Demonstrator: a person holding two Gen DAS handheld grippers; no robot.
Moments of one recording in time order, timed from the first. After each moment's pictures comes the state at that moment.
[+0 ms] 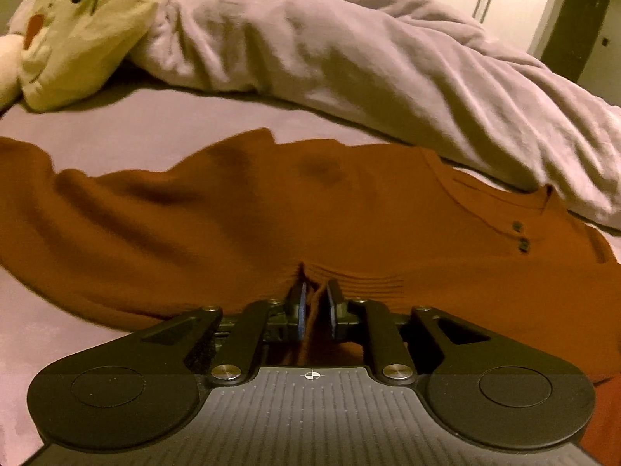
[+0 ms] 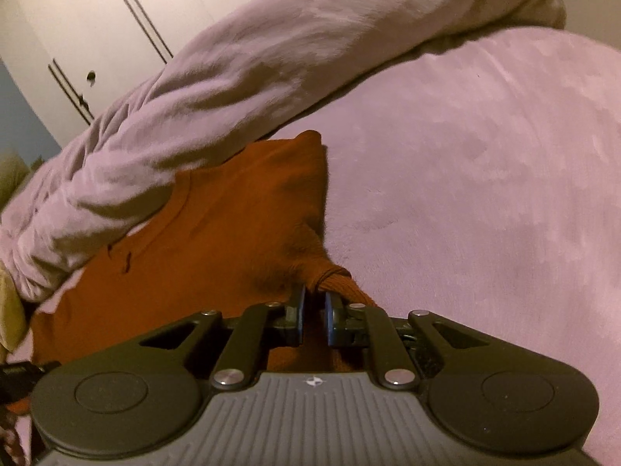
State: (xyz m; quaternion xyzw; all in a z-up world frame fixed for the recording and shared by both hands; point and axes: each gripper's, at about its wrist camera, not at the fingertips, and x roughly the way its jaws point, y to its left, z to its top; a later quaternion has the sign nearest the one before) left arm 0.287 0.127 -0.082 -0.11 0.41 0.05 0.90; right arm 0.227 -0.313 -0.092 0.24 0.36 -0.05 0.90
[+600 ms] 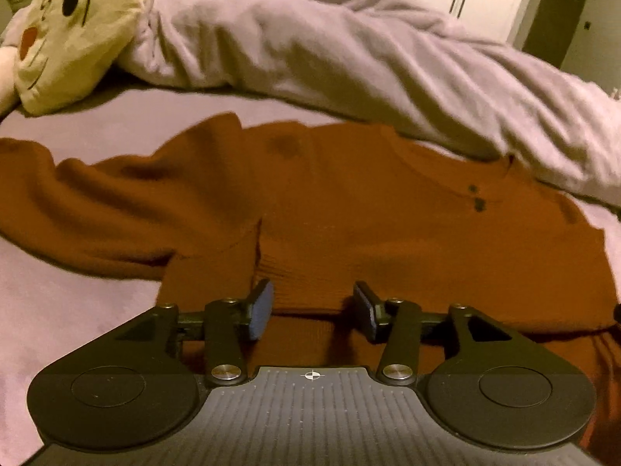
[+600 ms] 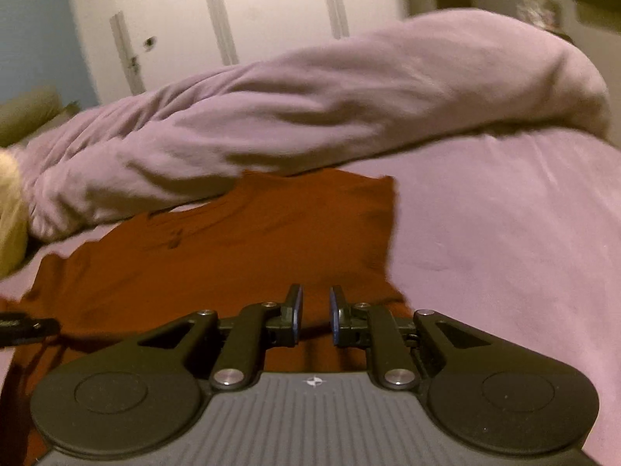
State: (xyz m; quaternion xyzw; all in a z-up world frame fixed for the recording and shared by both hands) left arm 0.255 0.094 -0.075 -0.09 0.42 0.02 0.90; right arm 0.212 -0.250 -0.053 0.10 0.32 0.00 0.94
